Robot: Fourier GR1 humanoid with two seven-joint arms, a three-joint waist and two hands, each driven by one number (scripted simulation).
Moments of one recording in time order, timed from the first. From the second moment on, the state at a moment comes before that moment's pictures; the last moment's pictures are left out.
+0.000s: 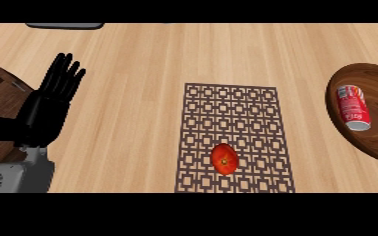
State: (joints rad) left arm -0.15 0.29 0.05 -1.57 0.39 -0.03 0.02; right arm -0.87 -0.84 -0.22 -0.25 0.13 0.49 -0.61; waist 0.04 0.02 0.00
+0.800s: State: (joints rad) left arm -0.15 0.29 0.06 -1.59 0.40 -0.03 0.02; right arm -0.74 -1.09 -0.31 -0.16 0.06 0.61 -0.57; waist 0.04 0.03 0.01
